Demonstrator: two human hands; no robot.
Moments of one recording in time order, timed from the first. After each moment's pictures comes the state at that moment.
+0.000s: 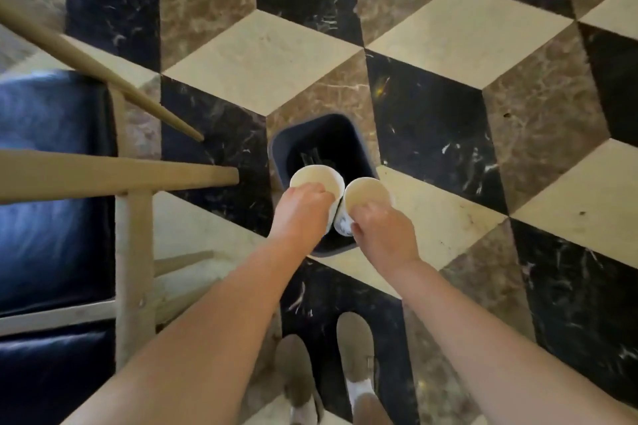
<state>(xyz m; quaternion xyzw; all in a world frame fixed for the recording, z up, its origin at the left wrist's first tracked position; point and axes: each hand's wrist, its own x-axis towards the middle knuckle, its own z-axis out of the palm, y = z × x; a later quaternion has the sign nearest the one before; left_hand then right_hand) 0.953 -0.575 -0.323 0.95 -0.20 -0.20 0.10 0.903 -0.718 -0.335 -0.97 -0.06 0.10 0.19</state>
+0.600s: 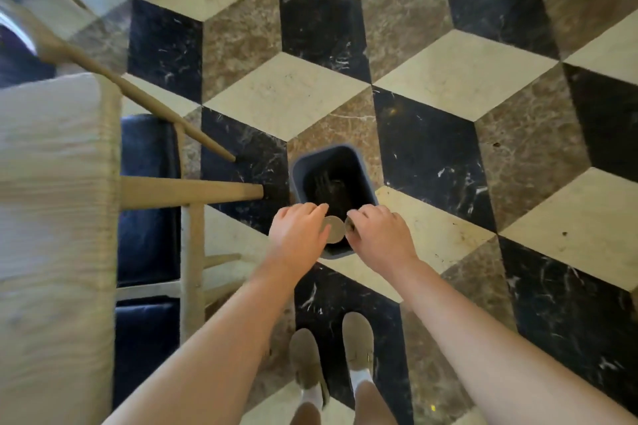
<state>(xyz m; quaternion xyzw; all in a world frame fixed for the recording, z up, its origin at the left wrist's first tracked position) 0.928 -0.573 -0.197 0.97 -0.12 -0.20 0.09 0.909 -0.725 -0.228 -0.97 -0.09 0.15 0.16</state>
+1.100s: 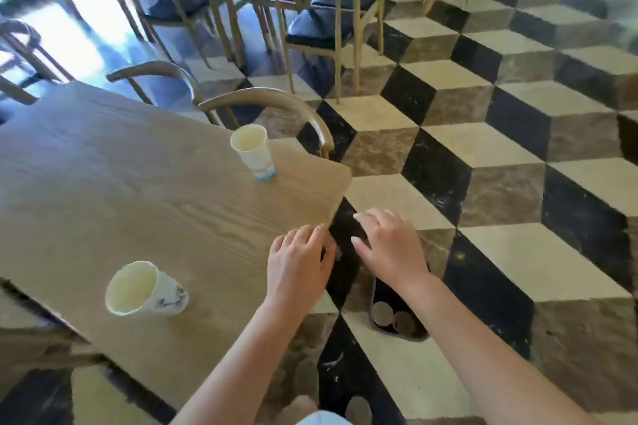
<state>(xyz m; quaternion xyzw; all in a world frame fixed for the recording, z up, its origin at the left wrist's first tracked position) 0.795 -0.449 0.108 0.98 0.14 0.11 0.13 0.898 -0.584 0.097 -0.92 -0.35 -0.02 0.15</state>
